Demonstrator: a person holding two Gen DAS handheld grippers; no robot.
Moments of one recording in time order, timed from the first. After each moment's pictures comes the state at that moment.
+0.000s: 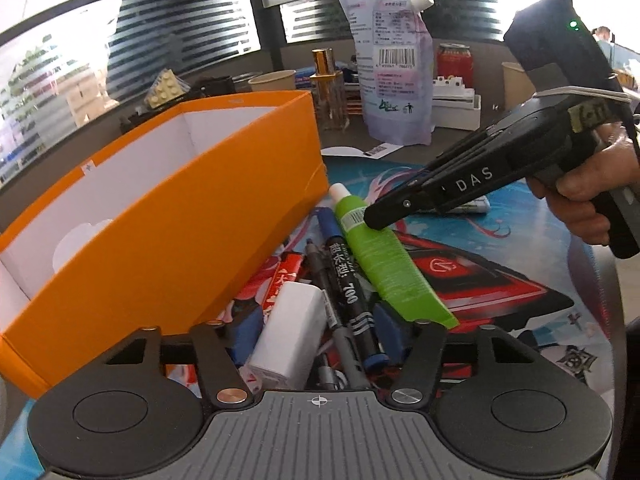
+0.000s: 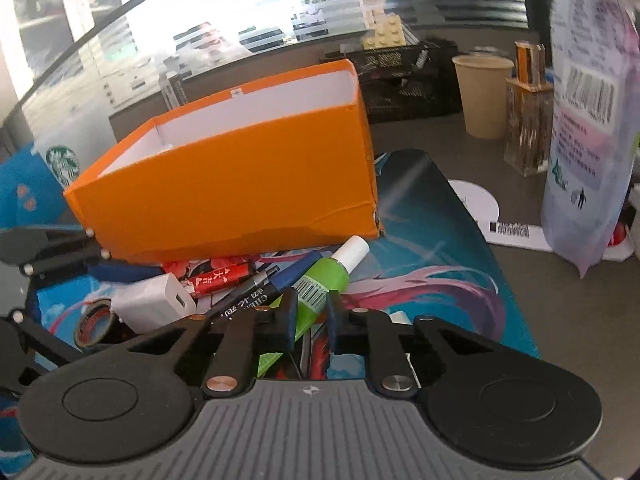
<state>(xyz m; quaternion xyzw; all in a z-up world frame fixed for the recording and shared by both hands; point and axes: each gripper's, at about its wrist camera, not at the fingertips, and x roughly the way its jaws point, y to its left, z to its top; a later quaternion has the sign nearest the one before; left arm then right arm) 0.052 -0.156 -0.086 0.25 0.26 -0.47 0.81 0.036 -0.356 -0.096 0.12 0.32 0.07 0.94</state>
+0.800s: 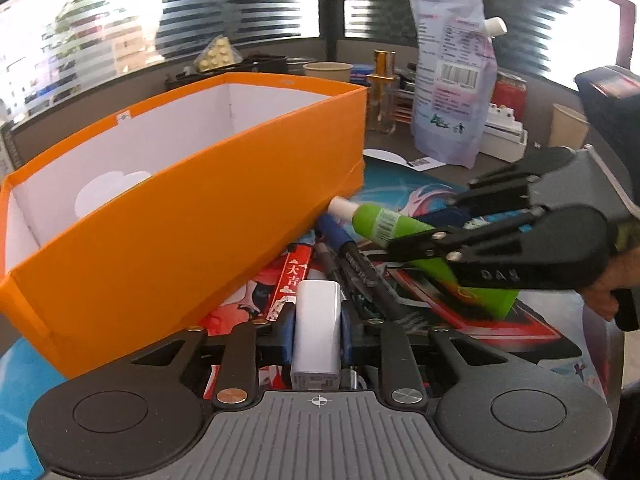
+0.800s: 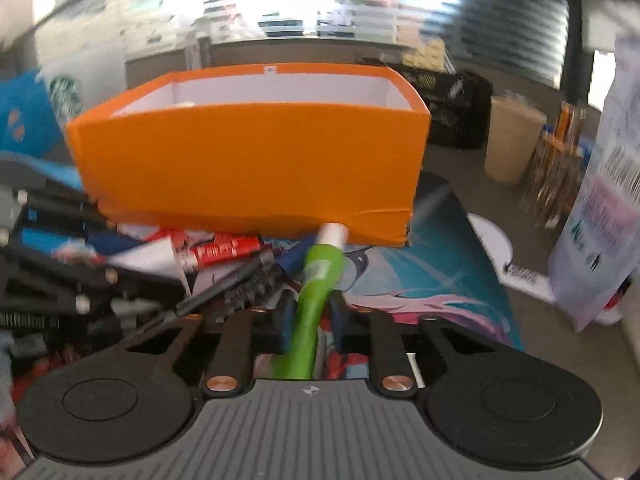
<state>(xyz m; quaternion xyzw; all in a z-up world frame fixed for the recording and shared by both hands) 0.071 -0.151 -0.084 0.17 0.31 -0.42 0.84 0.040 -0.312 -0.100 -0.03 0.32 0.06 0.95</state>
